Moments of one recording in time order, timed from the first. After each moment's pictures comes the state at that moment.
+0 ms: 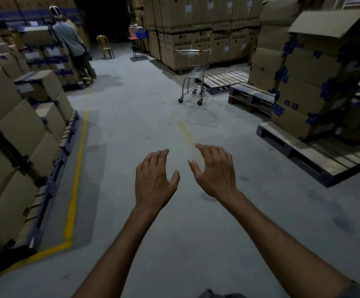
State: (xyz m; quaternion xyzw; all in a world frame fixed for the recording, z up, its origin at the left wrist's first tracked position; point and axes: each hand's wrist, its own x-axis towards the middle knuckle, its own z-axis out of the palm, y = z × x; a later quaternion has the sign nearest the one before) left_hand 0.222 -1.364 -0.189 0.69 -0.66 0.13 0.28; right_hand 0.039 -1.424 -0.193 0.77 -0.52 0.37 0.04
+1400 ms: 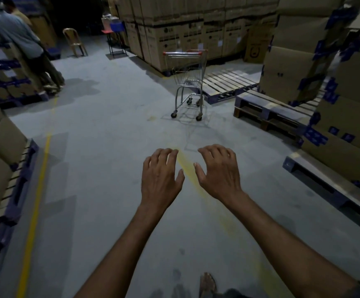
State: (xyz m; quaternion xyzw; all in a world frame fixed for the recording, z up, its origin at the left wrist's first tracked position) left_hand 0.444 -2.240 -0.202 0.63 -0.73 0.16 0.22; right_hand 0.255 -2.272 -0.210 0.76 -0.54 0.32 0.13
